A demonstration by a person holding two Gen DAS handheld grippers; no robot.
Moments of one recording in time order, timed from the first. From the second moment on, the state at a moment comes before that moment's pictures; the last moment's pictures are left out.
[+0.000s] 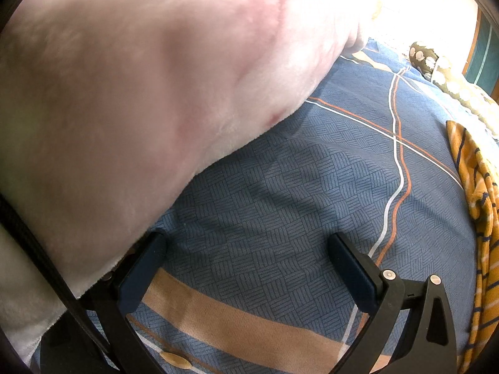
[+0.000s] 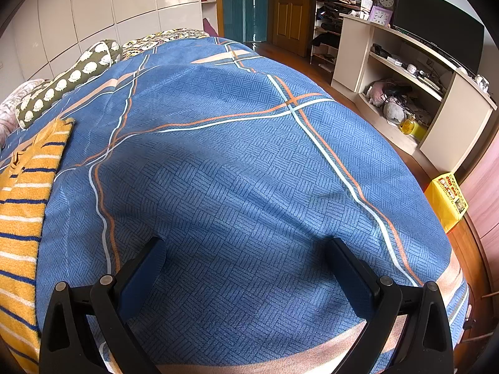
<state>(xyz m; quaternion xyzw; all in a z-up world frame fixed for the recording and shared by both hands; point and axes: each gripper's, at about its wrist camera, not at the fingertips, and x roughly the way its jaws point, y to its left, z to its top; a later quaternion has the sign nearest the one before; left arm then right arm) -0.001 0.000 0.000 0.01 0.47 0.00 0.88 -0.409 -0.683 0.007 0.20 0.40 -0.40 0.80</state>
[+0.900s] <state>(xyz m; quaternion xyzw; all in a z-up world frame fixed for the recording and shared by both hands) 0.000 -0.001 0.000 0.01 0.47 0.00 0.88 -0.411 -0.682 0.011 0.21 0.40 -0.40 0.79</state>
